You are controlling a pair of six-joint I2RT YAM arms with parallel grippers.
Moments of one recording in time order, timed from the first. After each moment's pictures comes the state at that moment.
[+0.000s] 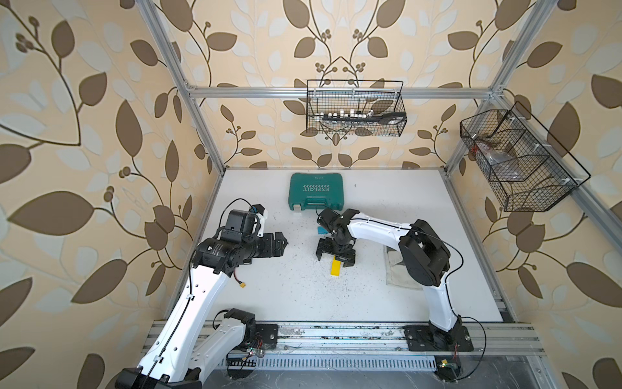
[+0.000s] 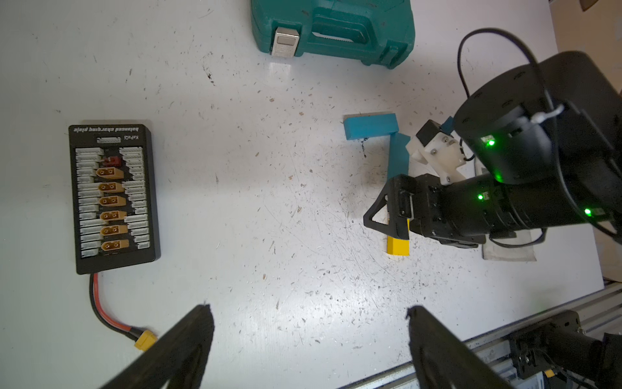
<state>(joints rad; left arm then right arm) -0.28 0.90 1.01 -1.02 0.18 -0.29 0.79 2.11 1.57 -0.95 -0.19 1.08</state>
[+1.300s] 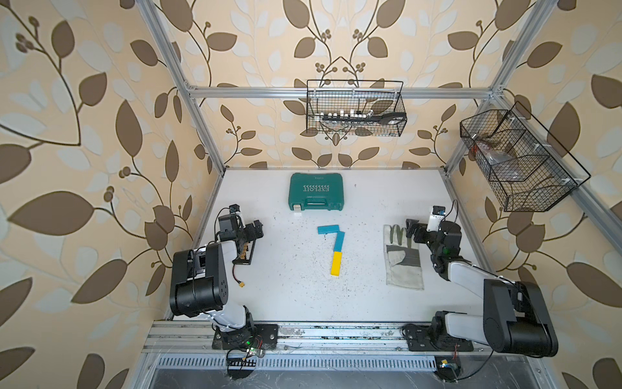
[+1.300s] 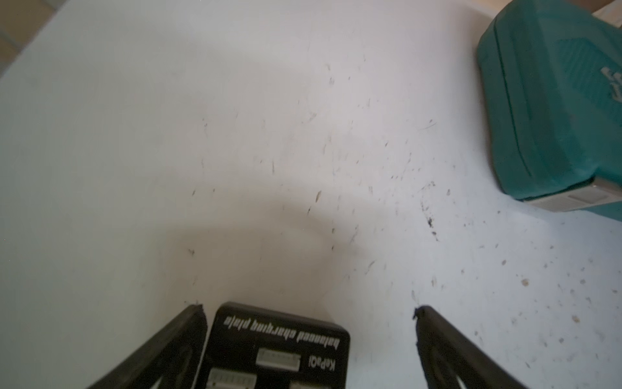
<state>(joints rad) 0.19 1.55 0.58 0.29 0.19 -0.12 -0.09 1.33 0.37 0.53 -0.05 0.12</state>
